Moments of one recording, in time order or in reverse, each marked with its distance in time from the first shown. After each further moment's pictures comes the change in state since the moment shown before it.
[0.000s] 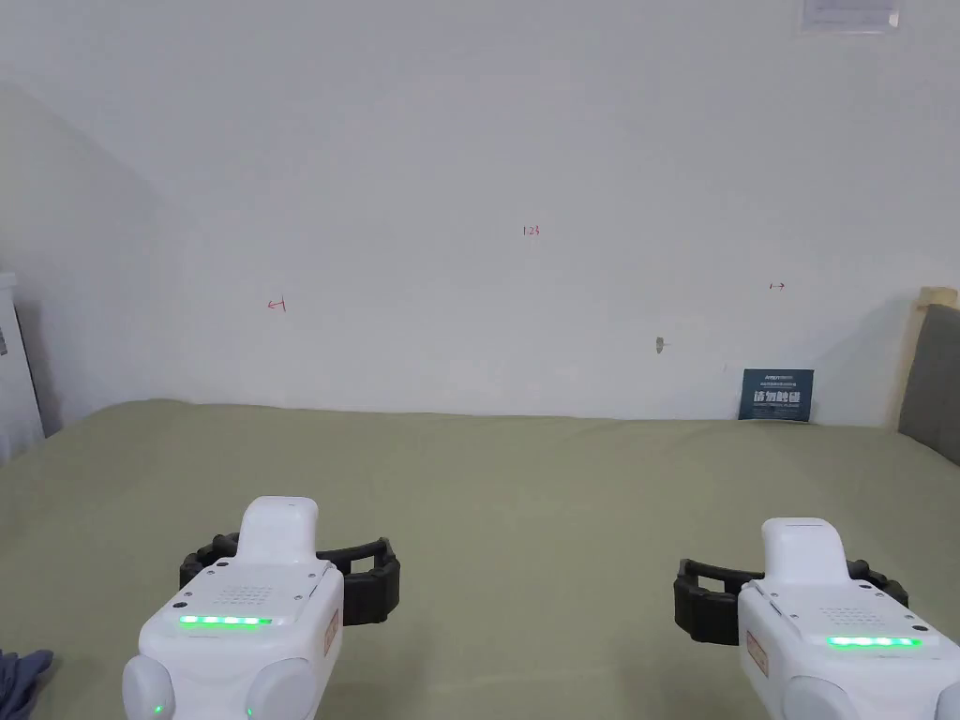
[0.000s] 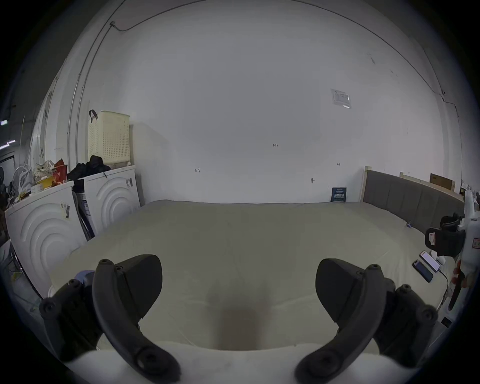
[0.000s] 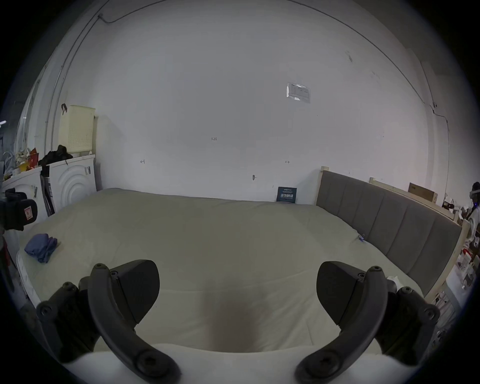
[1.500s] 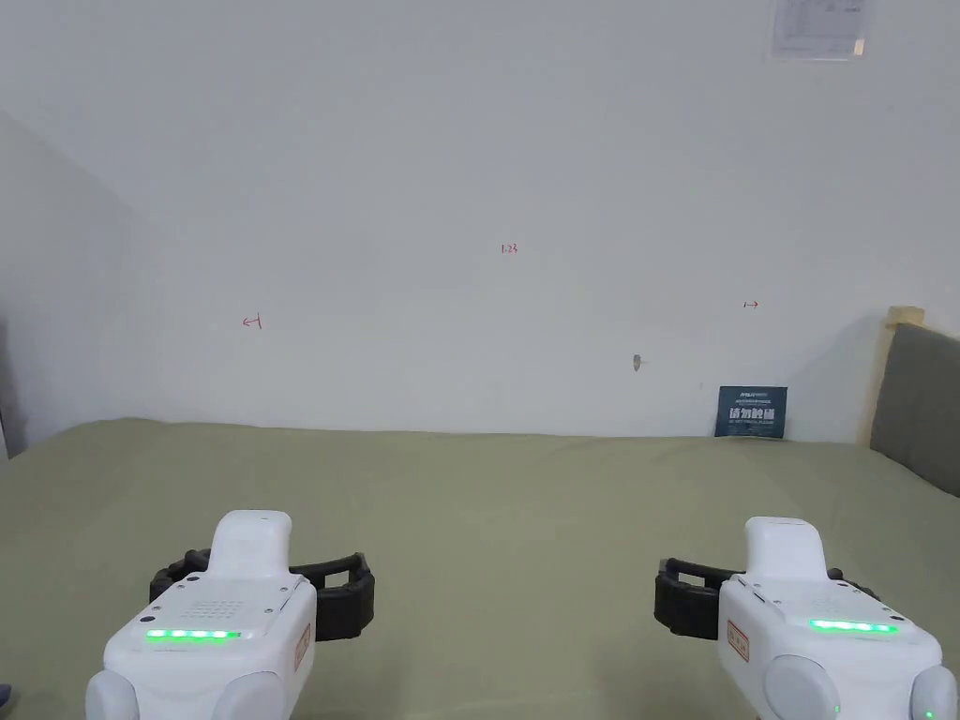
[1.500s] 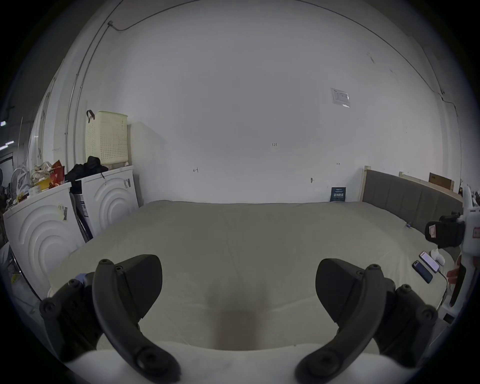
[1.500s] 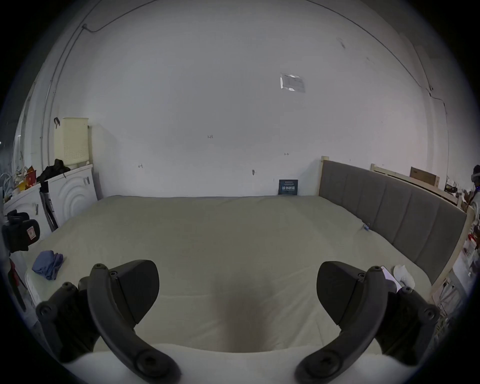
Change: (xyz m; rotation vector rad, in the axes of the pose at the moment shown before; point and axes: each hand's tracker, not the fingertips) left arm -0.003 0.010 -0.009 -0.007 -0.013 -0.002; right arm 0.006 0.016 -0.015 -0.048 0.005 -0.088
